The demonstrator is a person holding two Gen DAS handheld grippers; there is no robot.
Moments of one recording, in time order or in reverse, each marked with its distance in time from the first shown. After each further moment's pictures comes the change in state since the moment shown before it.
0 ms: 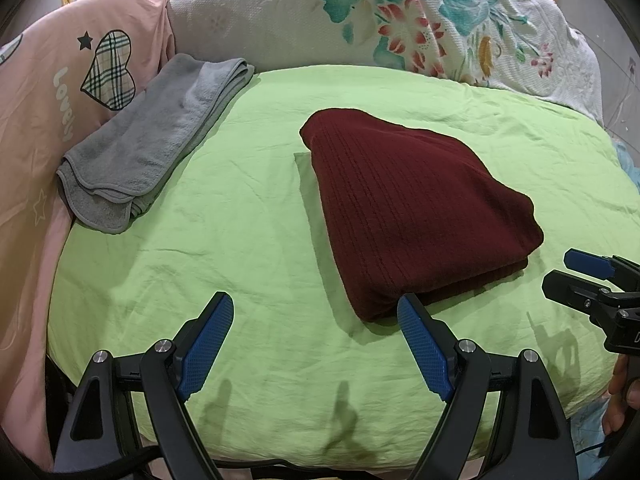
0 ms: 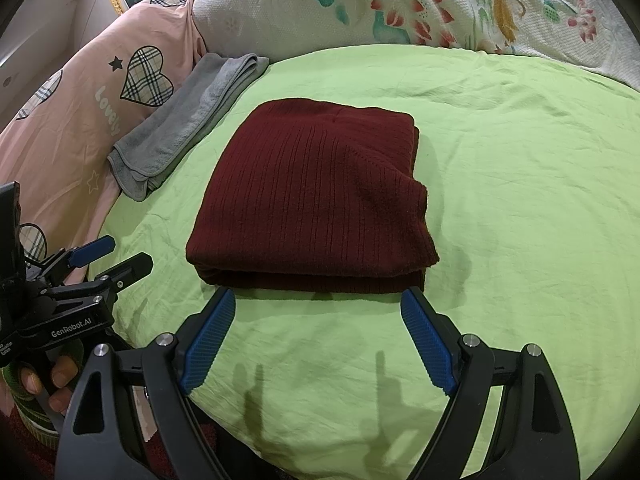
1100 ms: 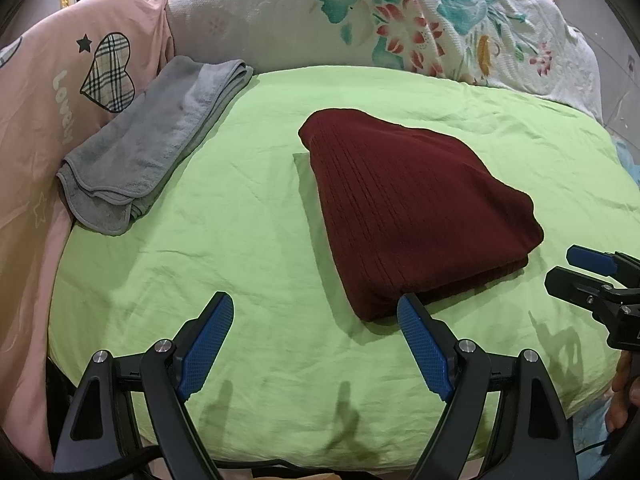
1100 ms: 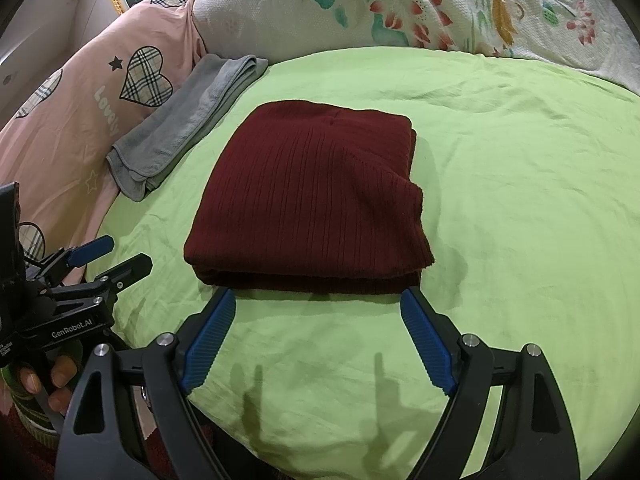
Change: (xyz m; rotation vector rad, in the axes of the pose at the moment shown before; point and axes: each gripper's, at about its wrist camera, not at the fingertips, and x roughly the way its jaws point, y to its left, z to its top) left arm 0.000 -0.003 0.000 0.003 0.000 0.007; right arm 0.000 -0.002 0.004 -0.001 -0.003 -0.007
